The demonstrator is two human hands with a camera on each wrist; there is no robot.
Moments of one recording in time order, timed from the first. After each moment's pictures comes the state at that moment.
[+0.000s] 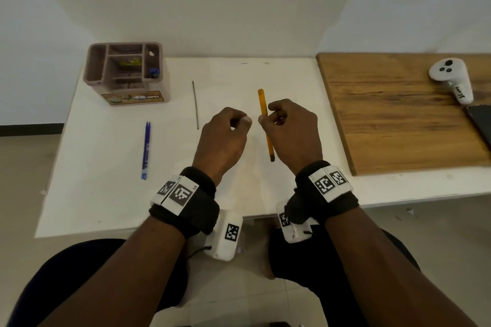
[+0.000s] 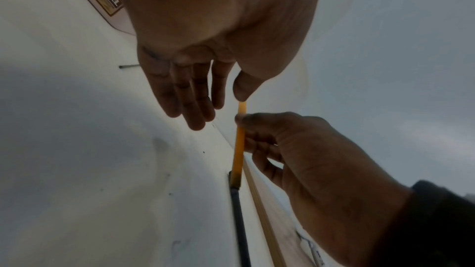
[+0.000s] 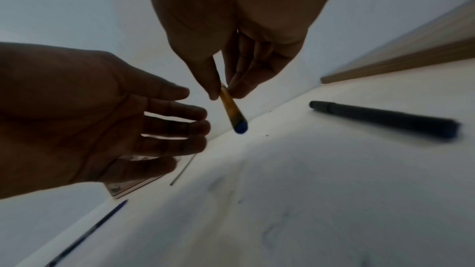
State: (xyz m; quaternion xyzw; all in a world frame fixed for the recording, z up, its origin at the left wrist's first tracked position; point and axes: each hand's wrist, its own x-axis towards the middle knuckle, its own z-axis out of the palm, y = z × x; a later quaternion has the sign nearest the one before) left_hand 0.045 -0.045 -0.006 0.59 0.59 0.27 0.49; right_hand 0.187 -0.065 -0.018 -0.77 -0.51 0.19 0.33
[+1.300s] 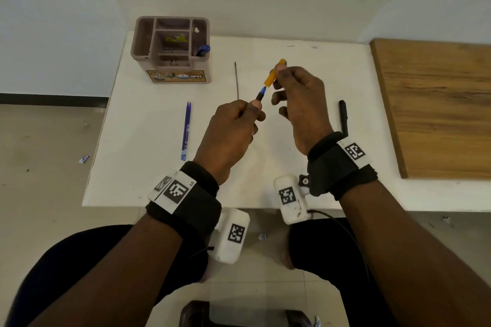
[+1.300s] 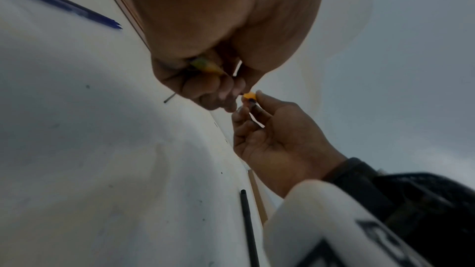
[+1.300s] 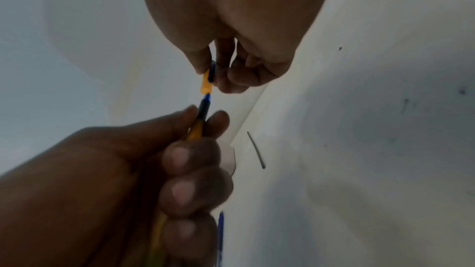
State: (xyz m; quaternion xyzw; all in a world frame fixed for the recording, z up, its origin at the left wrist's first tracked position) left_hand -0.013 -0.041 -0.007 0.50 0.59 0.28 0.56; right_hand 0.125 -0.020 -0.010 -0.65 -0.36 0.44 0.50
